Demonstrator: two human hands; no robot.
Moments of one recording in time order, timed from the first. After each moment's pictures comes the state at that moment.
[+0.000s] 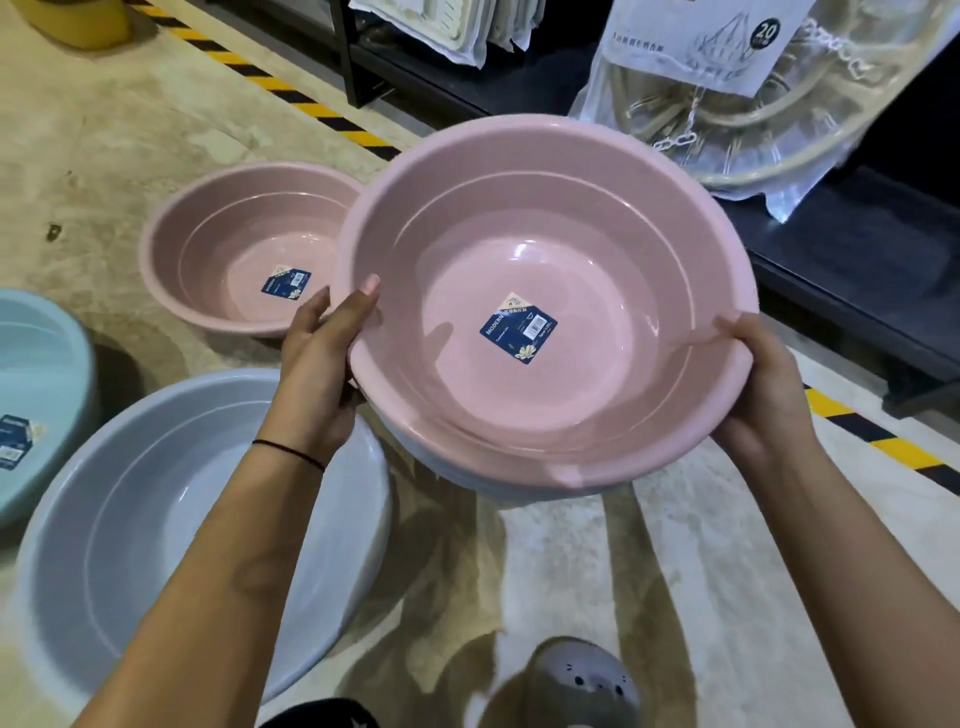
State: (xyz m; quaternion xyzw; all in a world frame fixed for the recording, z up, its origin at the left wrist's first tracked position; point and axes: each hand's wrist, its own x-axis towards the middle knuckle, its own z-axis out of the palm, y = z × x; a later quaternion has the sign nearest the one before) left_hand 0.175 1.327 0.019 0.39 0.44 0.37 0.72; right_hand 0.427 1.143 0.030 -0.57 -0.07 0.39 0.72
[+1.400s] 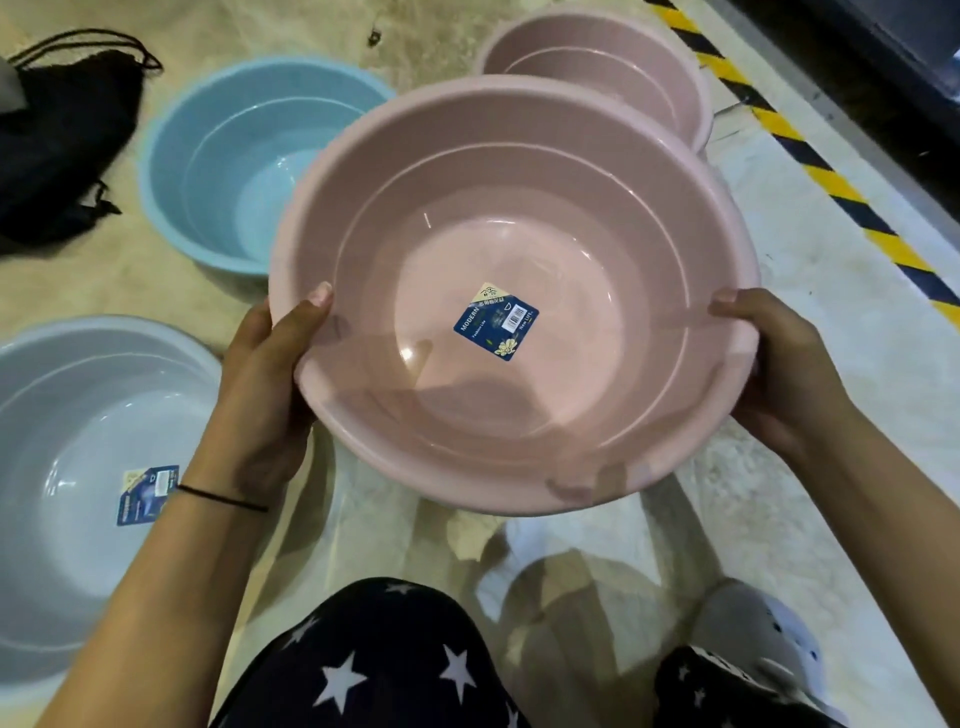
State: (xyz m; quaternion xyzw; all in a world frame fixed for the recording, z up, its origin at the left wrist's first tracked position) left_hand -0.134 1.267 -0.012 0.30 0.58 0.44 0.62; right_hand 0.208 1.226 -0.016 -0.58 -0.25 0.60 0.48
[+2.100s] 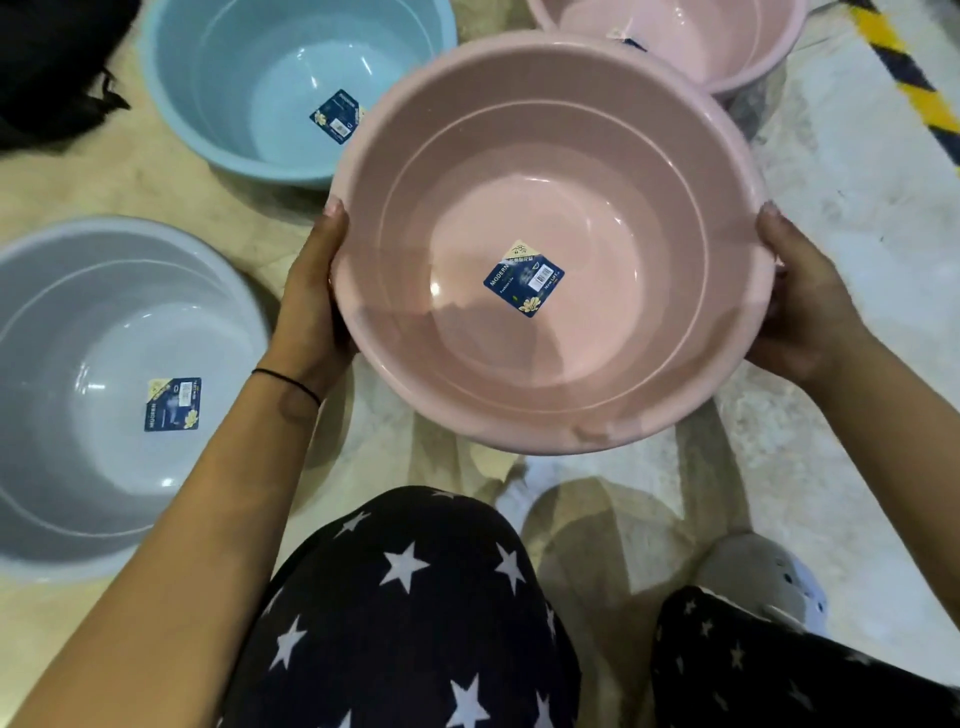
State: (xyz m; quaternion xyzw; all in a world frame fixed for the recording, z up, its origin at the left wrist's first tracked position) left_hand -0.133 1.272 -0.059 0.18 0.52 0.47 0.69; right_hand 0.222 1.246 -0.060 -0.57 -0.23 0.66 0.42
